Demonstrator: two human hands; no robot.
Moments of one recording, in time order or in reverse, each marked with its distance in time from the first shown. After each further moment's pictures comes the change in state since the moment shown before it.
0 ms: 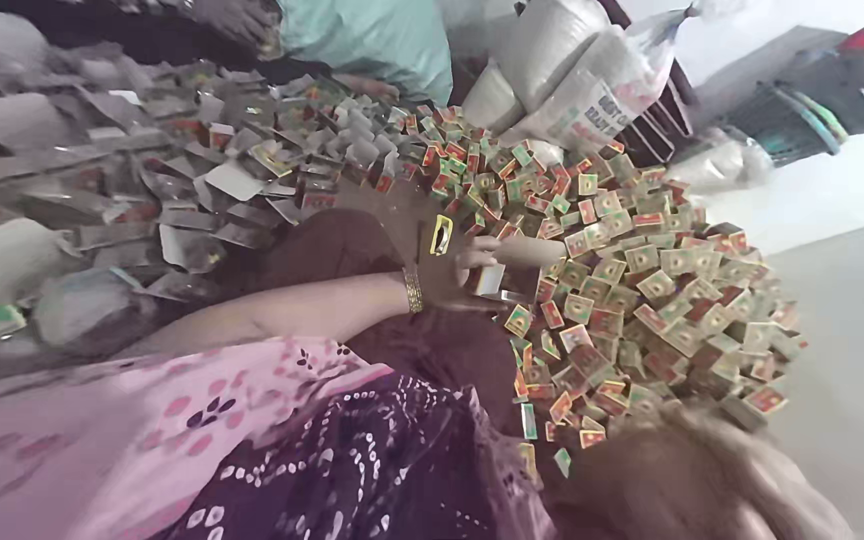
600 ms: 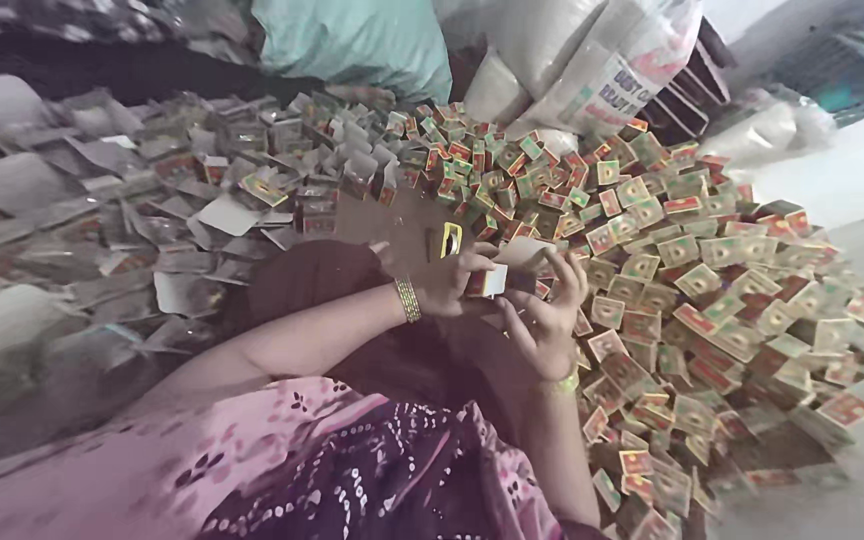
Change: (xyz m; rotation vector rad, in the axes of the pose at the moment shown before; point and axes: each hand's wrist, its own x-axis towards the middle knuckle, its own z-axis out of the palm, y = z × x) left_hand 0.017 -0.058 -0.021 0.242 -0.078 0.223; right_hand -0.047 0.095 0.220 0.226 0.027 0.418
